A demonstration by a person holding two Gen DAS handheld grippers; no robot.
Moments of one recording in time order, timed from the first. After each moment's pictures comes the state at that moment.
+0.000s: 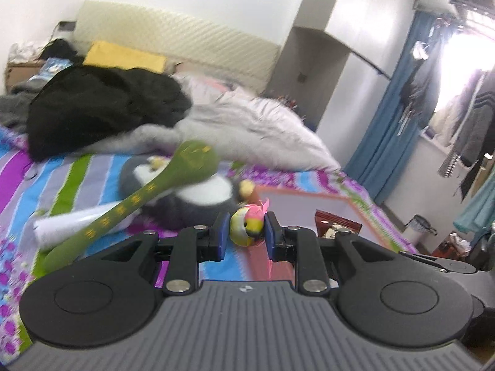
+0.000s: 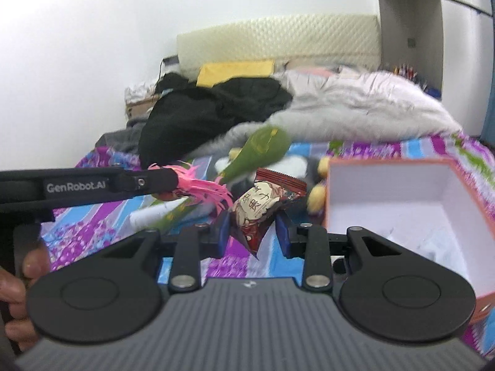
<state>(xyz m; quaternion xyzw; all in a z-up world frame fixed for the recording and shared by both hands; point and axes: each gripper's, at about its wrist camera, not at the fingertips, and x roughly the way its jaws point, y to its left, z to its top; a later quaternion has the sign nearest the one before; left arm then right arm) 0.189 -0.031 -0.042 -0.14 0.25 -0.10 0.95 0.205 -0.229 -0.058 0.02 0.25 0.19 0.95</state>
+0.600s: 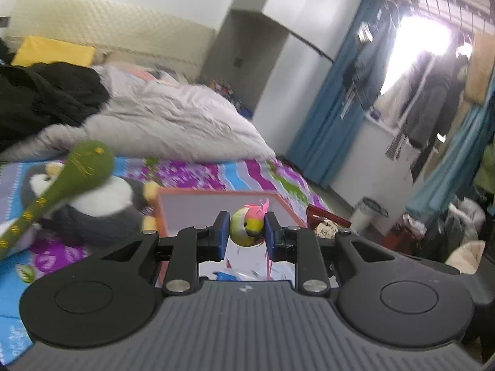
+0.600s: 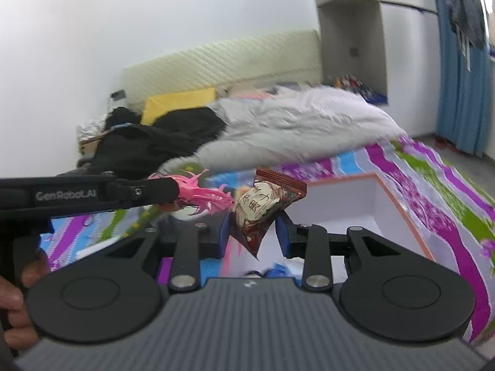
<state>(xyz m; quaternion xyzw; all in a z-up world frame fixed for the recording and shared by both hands) 0.258 -0.147 -0.036 -0.13 0.27 -0.22 0.93 0.233 -0.339 -0.061 0.07 0.23 0.09 0.97</state>
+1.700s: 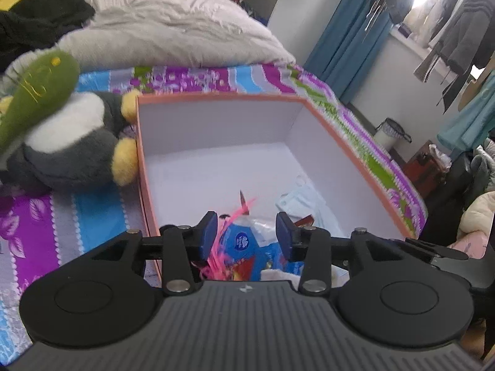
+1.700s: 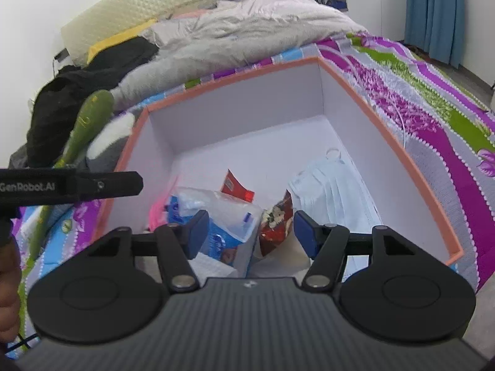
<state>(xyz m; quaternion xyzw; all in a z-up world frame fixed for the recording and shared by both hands) 0.362 -0.206 -0.138 -0.08 0.42 -0.21 0.88 0.292 -0.398 -0.155 0.11 0.37 0.04 0.92</state>
